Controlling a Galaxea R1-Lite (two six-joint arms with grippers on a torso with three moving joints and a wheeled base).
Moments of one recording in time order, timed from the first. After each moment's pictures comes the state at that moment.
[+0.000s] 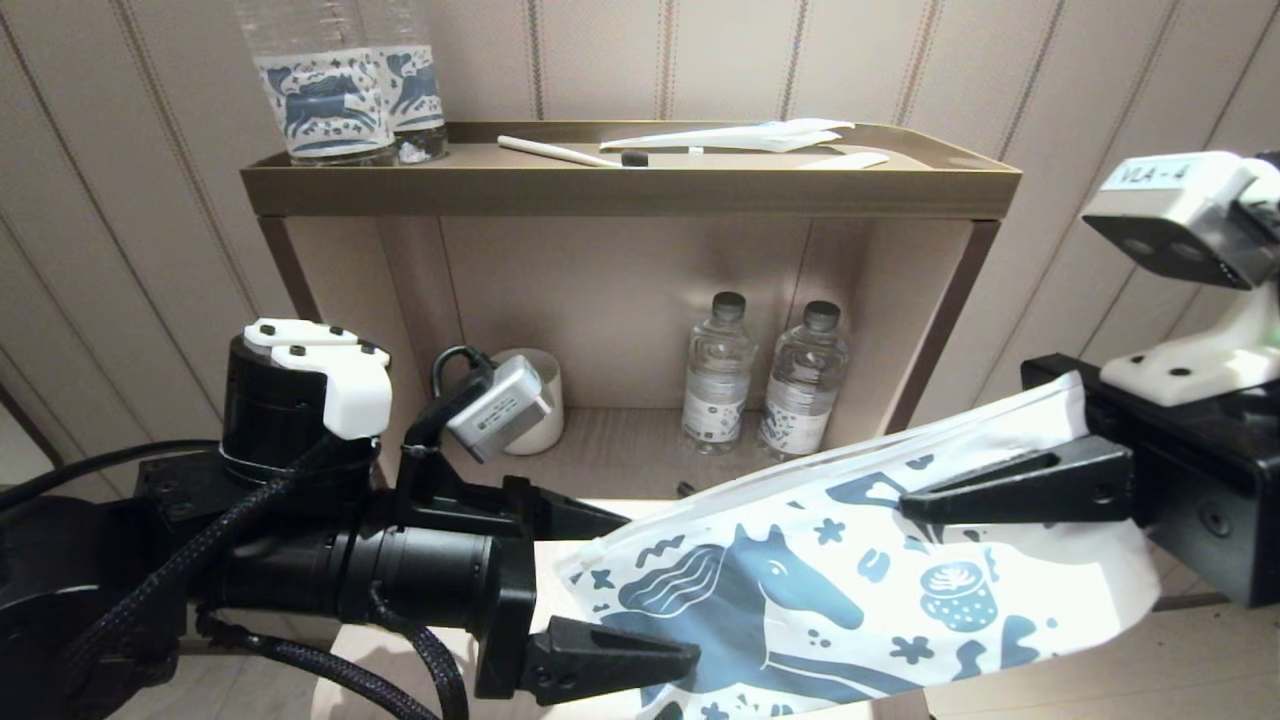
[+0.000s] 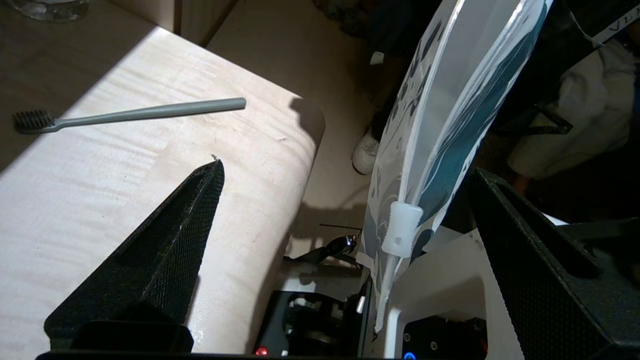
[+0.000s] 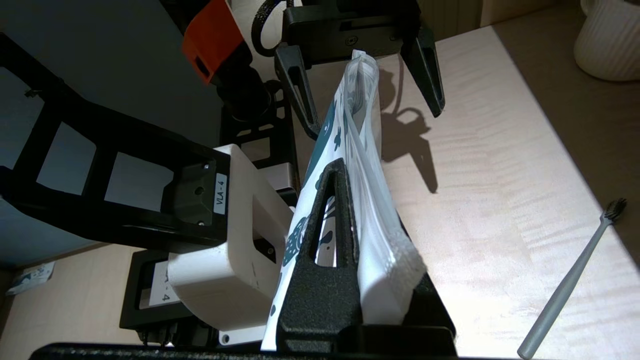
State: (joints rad) left arm -0.72 1.57 -0.75 -0.46 -0.74 -0.06; right arm 0.37 1.35 -1.20 0.40 1.05 -0.31
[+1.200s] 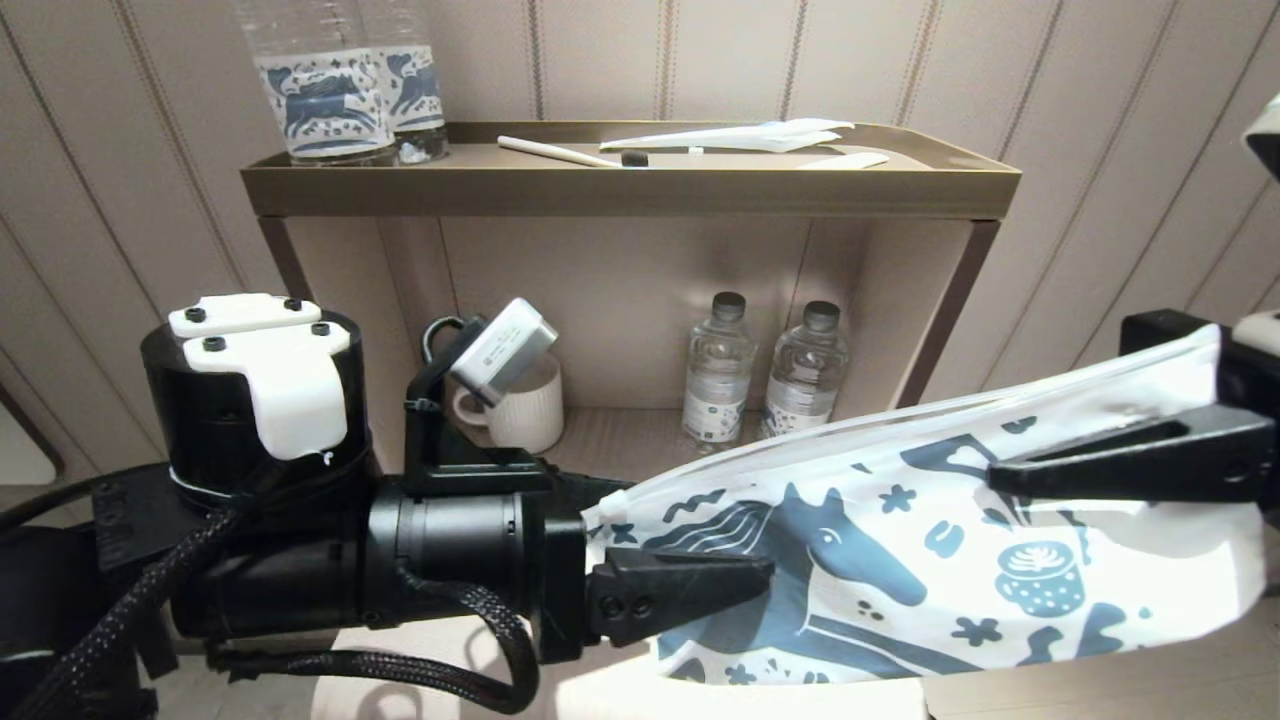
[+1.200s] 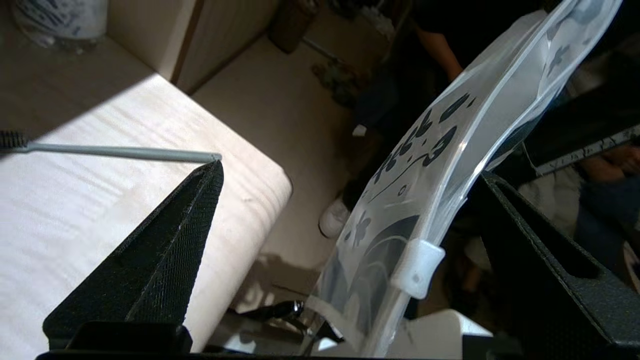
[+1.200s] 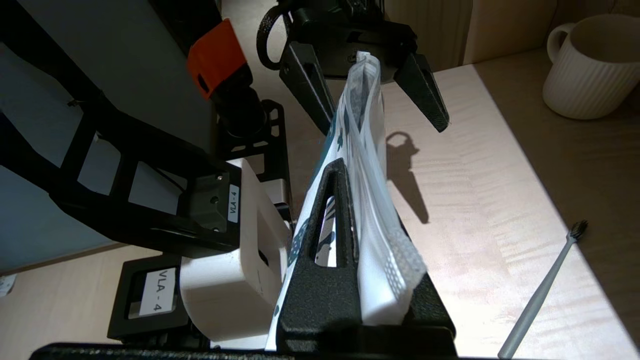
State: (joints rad) left arm -0.84 1.55 -0.74 -0.66 -0.51 -0.42; right arm 0.34 1.26 -1.23 0.40 1.06 -0.30
